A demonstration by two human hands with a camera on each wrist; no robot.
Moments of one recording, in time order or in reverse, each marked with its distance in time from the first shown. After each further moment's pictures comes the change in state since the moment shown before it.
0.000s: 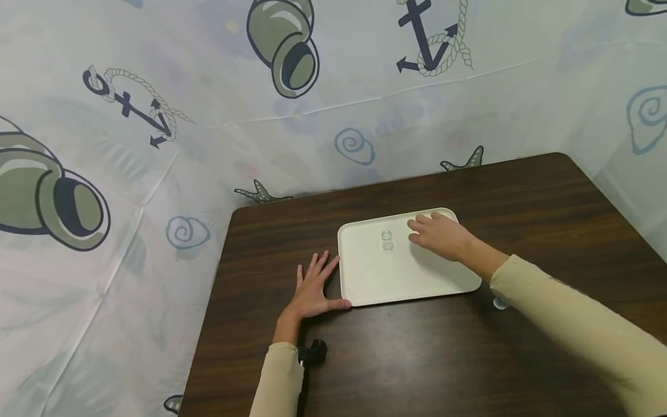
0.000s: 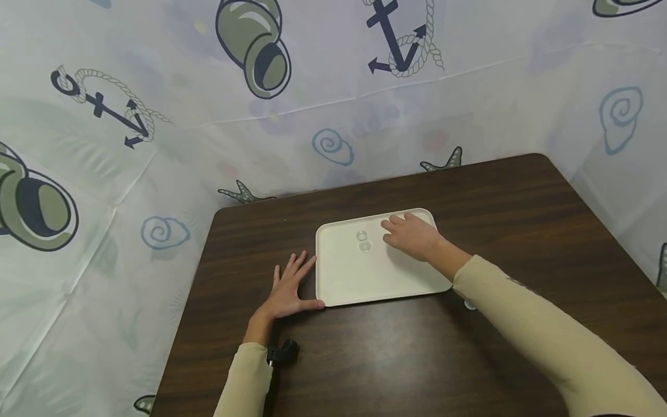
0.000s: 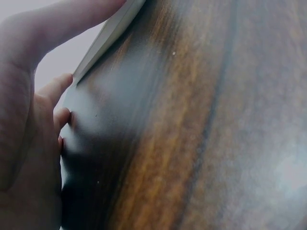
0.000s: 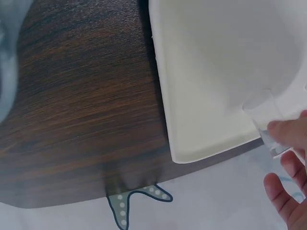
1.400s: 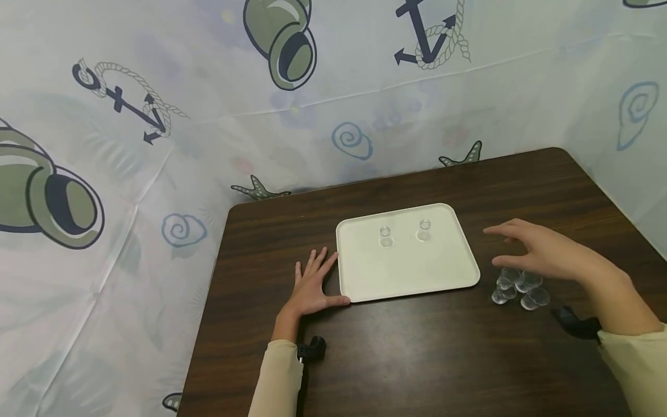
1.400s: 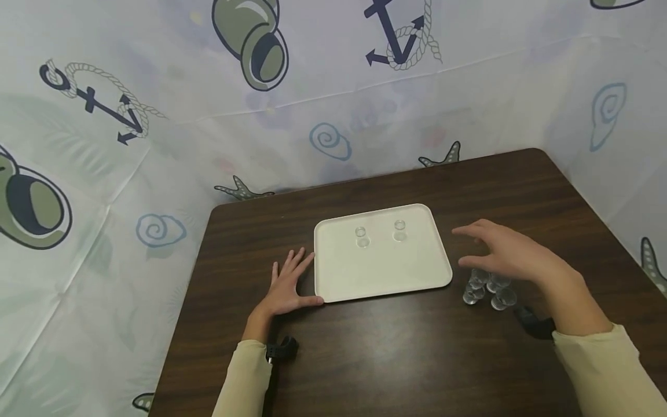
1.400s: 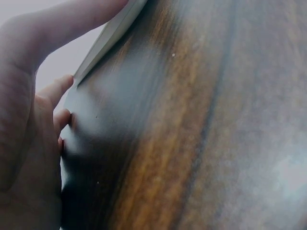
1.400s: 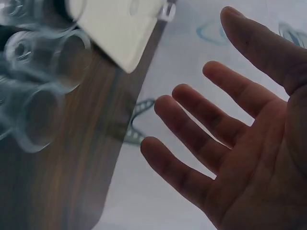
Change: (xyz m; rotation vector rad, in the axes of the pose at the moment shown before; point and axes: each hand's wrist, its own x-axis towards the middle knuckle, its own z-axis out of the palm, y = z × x) left_hand -0.002 -0.002 0.001 -0.001 0.025 0.017; right_hand -0.154 0.008 -0.071 0.885 -0.070 0.539
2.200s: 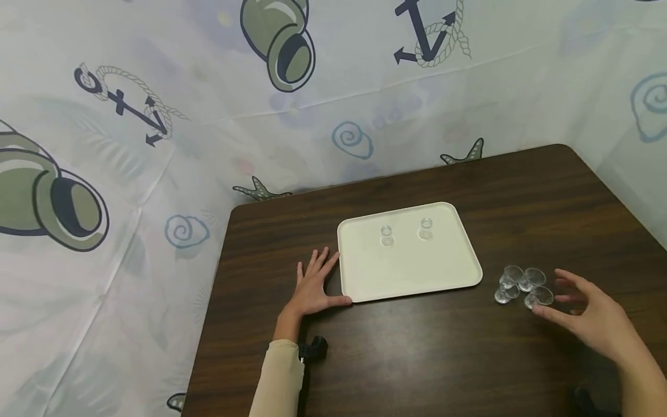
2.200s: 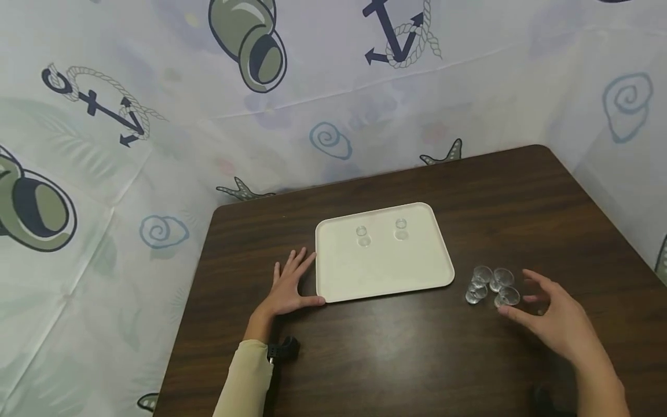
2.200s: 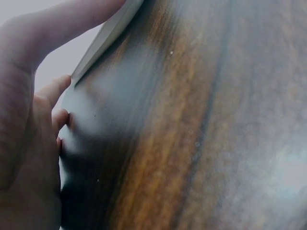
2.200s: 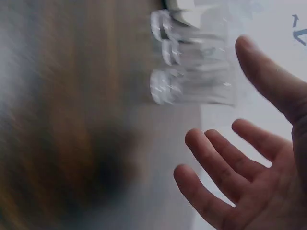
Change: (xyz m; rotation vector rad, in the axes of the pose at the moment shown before) left_hand 0.001 -0.002 -0.001 0.011 -0.035 -0.001; right_hand -0.088 0.056 0.092 0.213 0.332 0.348
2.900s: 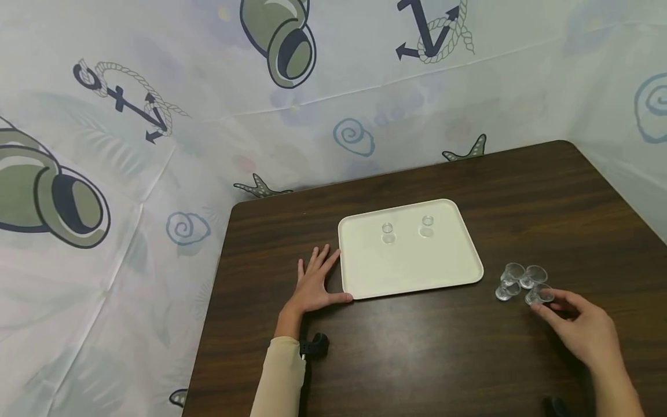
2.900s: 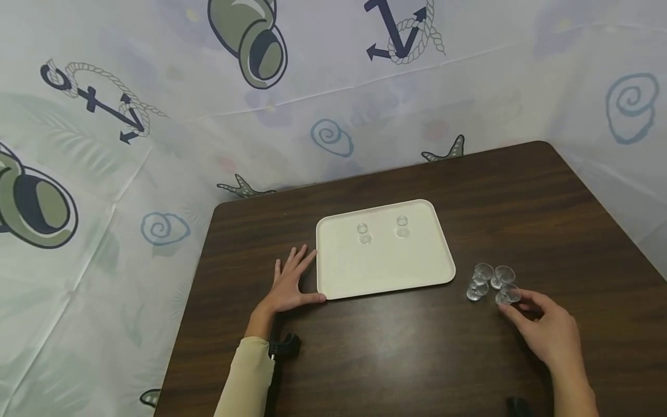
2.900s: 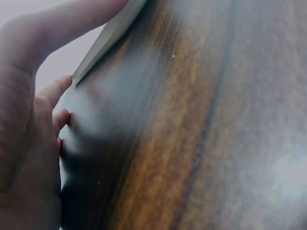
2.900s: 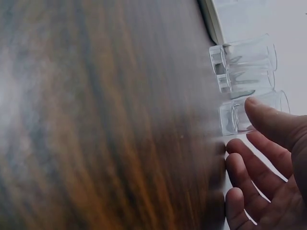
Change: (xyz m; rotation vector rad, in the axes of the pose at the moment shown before) left_hand 0.001 0.001 -0.001 -0.002 0.010 0.010; right_hand -0.008 0.011 0.038 -0.003 0.194 0.147
